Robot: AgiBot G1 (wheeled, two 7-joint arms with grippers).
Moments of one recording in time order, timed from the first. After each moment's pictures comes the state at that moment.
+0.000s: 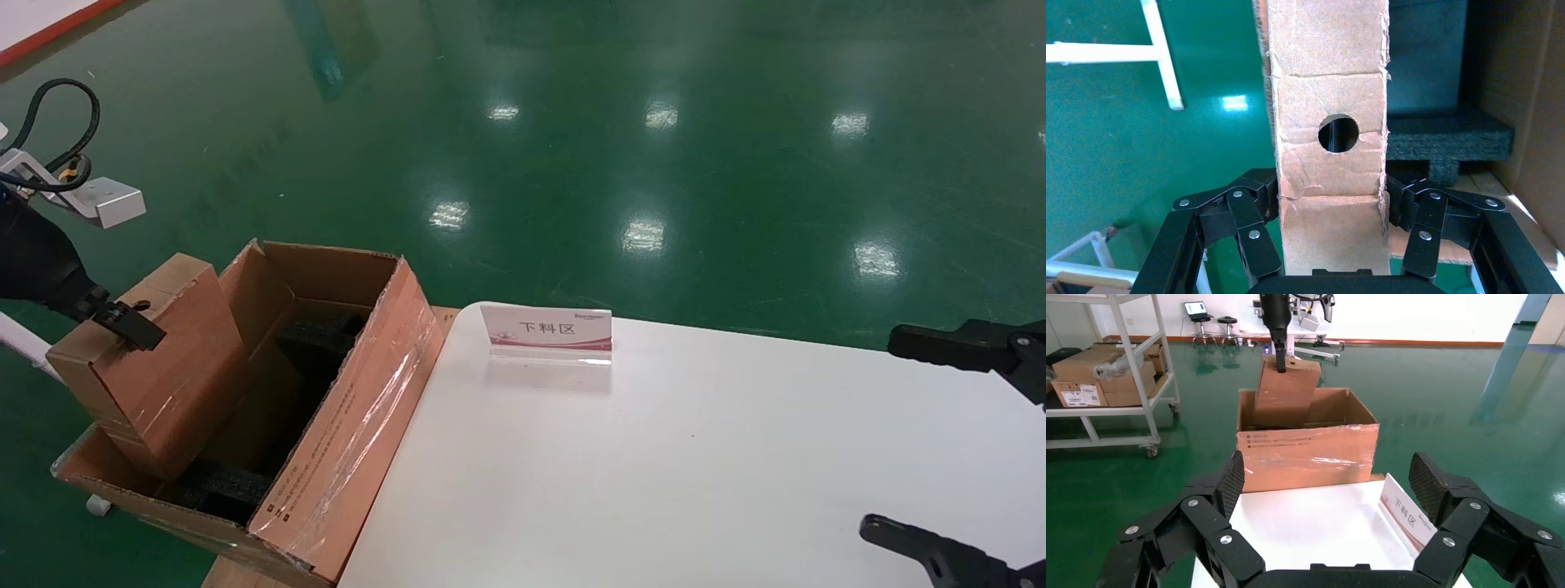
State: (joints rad) left arm -2.27 0.90 1.61 0.11 1.77 1.50 -0.67; right arm 1.08 -0.61 -0.29 1.28 -0.72 -1.49 0.18
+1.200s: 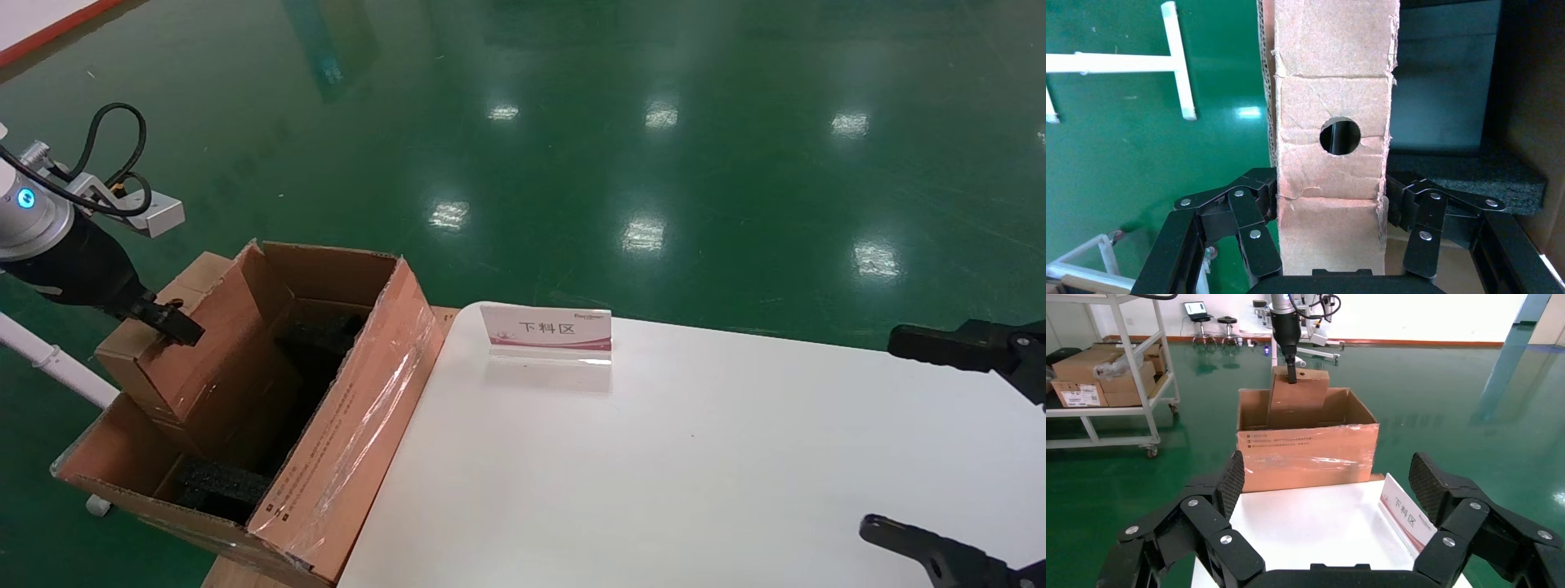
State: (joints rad) left arm -2.14 0.99 1.58 0.23 1.73 1.34 -0.69; right arm 1.08 -0.60 -0.30 1.28 -0.72 -1.49 0.18
